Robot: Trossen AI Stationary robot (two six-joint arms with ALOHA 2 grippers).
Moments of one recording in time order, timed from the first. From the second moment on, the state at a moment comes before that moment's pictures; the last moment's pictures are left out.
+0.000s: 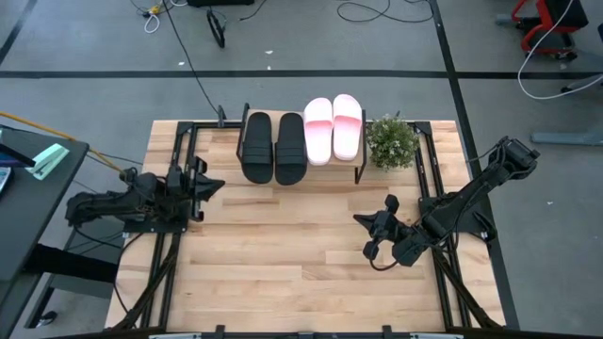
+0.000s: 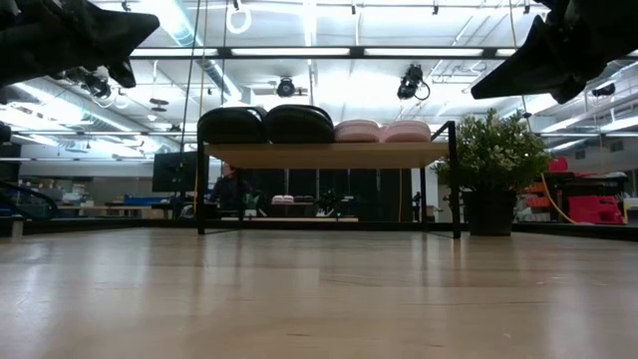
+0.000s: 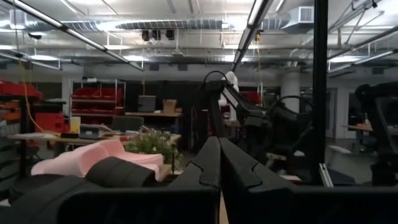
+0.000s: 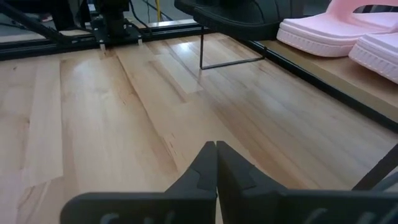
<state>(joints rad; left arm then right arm) 0.06 0.01 0.01 0.38 -0.05 -0.04 0.66 1.23 0.55 -0.04 1.04 0.65</state>
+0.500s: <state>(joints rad) 0.01 0.01 0.01 0.35 -0.08 -0.01 0.56 1.22 0.31 0.32 0.85 0.55</state>
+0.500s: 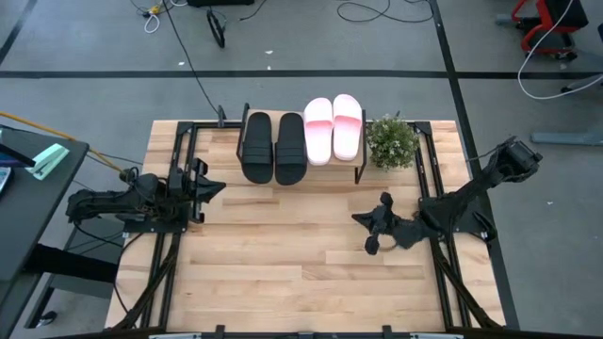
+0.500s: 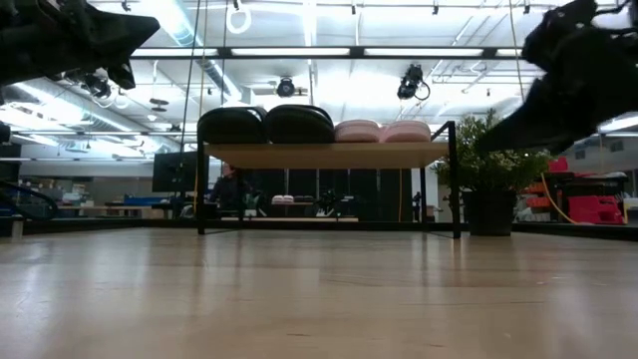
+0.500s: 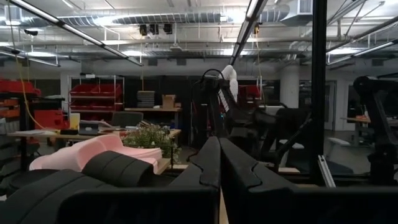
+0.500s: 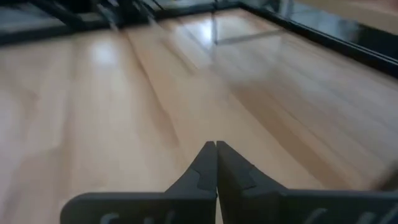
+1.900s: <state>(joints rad) 0.01 0.01 0.01 0.26 -0.09 -0.04 0.11 0.23 0.02 0.25 0.38 0.10</state>
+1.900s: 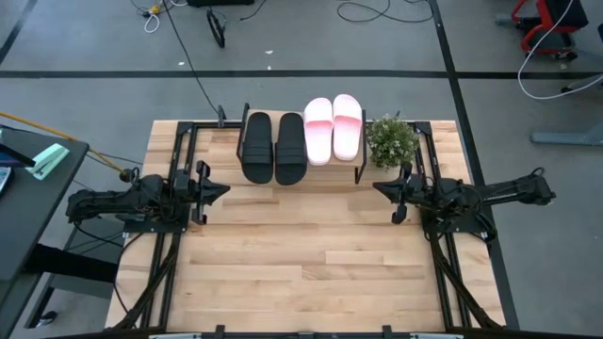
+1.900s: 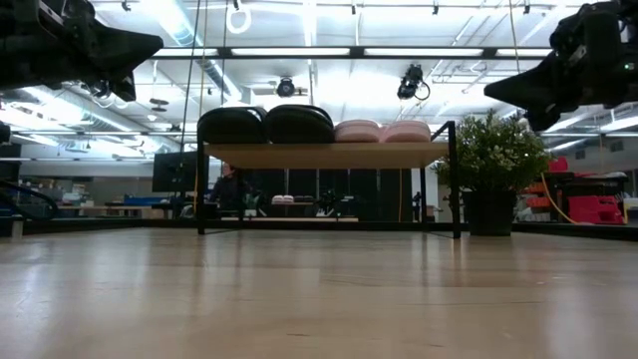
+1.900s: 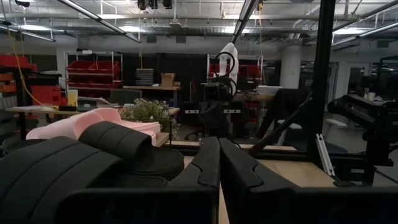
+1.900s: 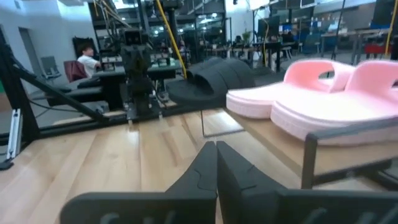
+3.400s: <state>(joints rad) 0.01 0.01 0.01 0.05 -0.07 0.01 -0.13 0.00 0.02 0.00 0.01 0.17</state>
